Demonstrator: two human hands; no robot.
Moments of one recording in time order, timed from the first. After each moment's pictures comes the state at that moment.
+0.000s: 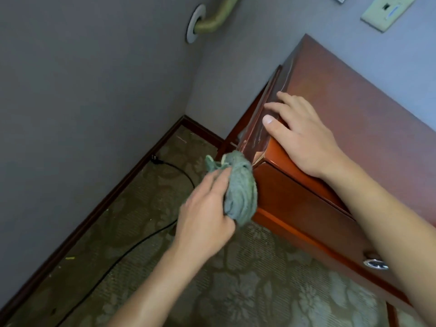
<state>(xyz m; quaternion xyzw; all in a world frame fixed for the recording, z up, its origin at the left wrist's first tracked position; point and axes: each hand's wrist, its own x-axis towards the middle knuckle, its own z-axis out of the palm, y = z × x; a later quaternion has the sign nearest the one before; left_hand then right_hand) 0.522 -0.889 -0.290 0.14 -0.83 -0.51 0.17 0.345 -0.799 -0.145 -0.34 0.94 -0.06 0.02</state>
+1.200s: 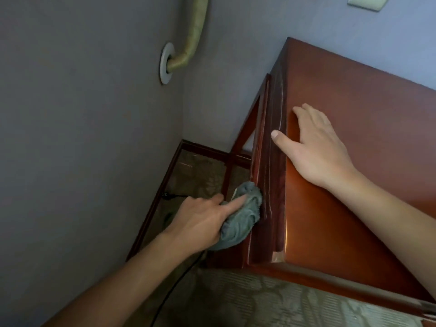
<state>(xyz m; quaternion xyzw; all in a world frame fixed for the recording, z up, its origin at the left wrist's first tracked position) 0.394 -1.015 -0.289 -0.14 -0.98 -0.13 -0.03 0.258 -0.833 -0.141 -0.15 0.98 -0.10 0.02</state>
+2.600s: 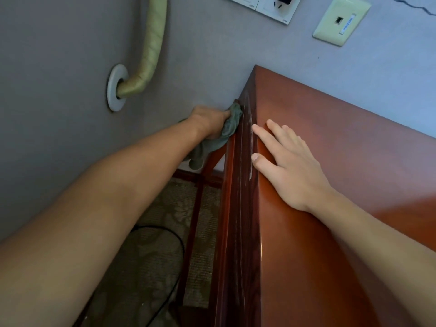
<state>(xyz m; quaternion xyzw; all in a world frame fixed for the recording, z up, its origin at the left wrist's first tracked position) 0.028 -1.030 -0.234 -0.07 -0.99 0.00 -0.08 0.181 -0.826 -0.138 -0.21 0.97 -0.06 0.05</state>
